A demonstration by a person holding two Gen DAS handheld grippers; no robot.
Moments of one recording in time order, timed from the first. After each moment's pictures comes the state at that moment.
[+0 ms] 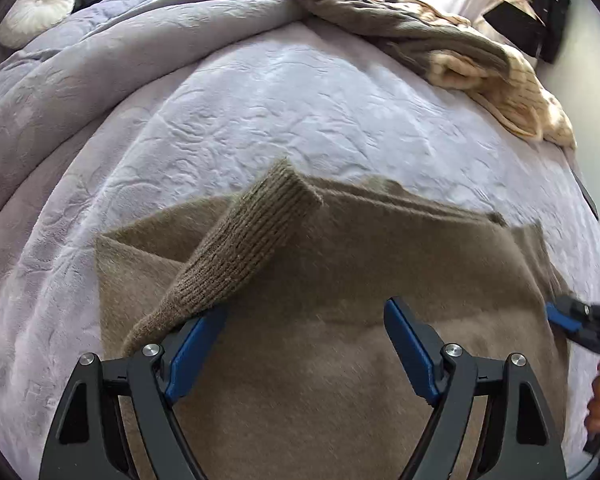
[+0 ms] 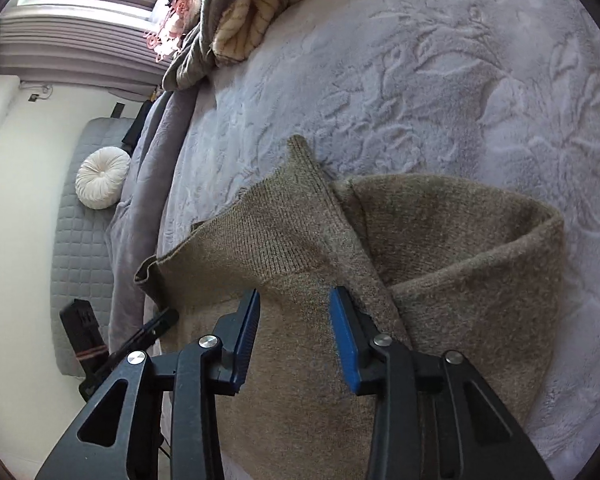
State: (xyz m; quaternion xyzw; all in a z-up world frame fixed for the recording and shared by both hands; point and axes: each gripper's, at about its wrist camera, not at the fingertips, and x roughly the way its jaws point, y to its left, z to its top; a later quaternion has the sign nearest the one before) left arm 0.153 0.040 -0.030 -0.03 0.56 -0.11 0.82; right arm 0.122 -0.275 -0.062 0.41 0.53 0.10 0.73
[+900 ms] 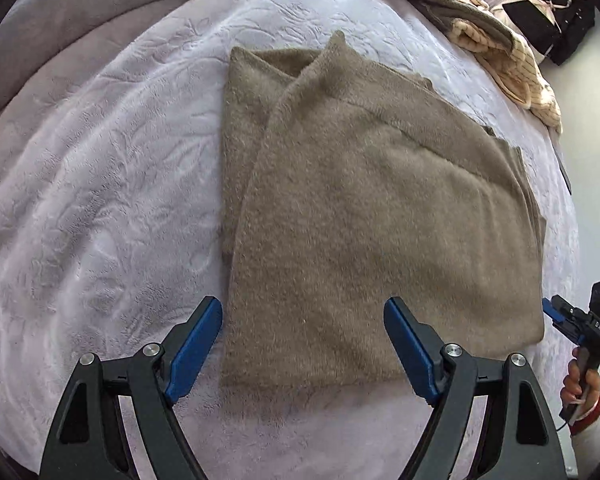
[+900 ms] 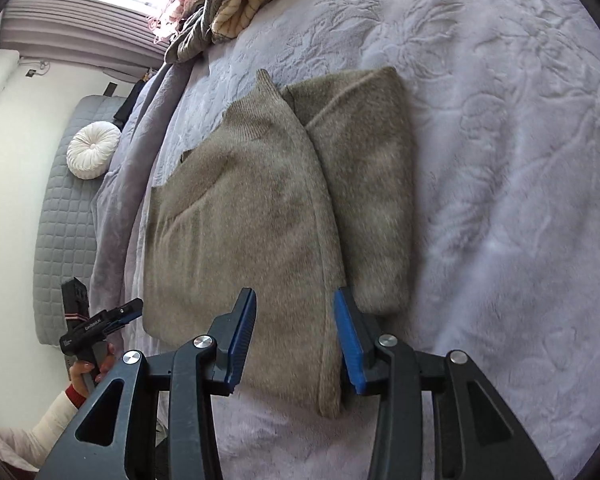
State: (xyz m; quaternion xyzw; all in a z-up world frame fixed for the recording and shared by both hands) left arm 0.041 0.142 -0.028 -0.09 0.65 -0.15 0.74; right arm -0.020 -0.289 -0.027 0.37 0.56 0.08 0.74
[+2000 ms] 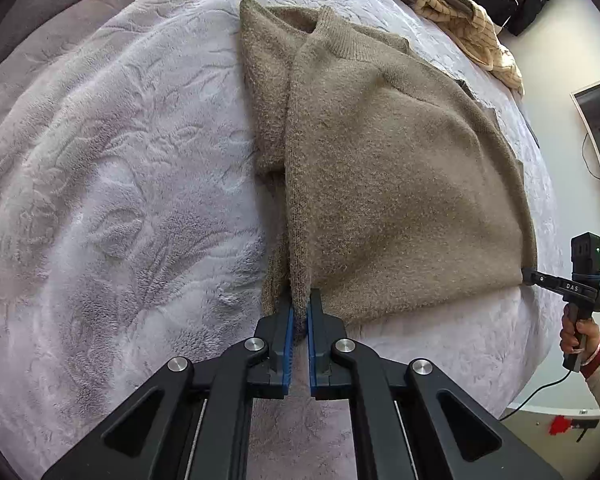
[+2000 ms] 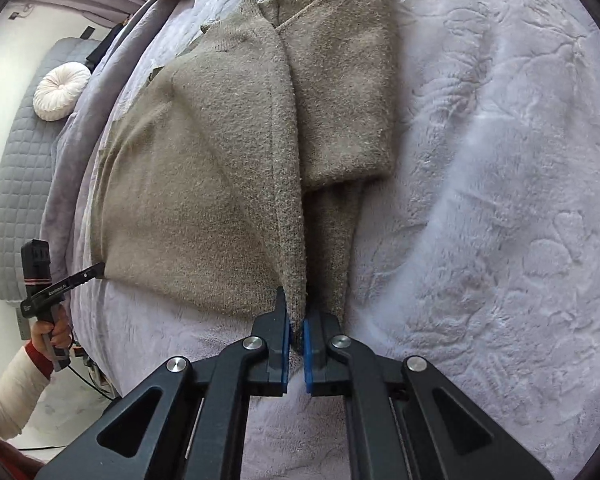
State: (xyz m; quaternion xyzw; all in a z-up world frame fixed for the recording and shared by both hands) left arm 0.007 0.185 -0.050 -0.07 0.65 -0.22 0.73; right arm -0.055 -0.254 -0.047 0.28 0.63 0.07 0.72
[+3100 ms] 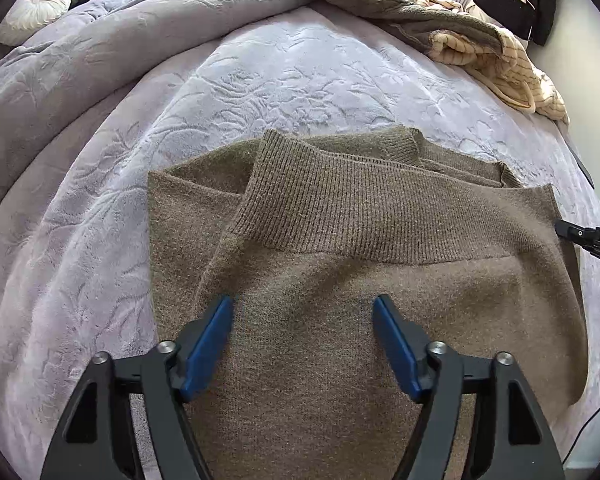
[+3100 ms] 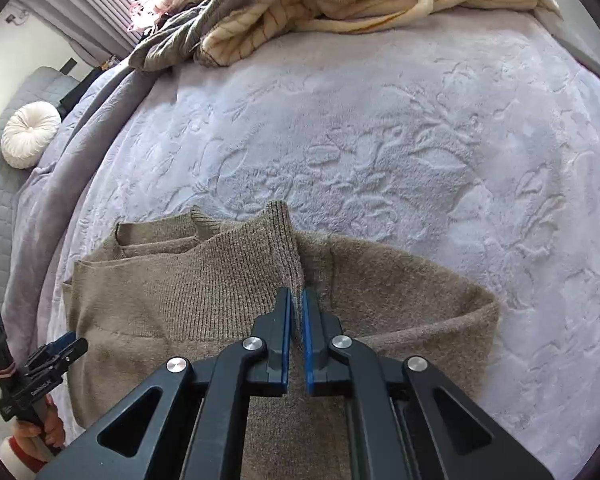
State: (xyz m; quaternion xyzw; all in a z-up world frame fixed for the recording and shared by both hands) left arm 0.108 0.078 -0.041 0.00 0.57 -0.14 0.81; right arm 0.130 -0.262 -0.018 0.20 0.56 -0.02 0.80
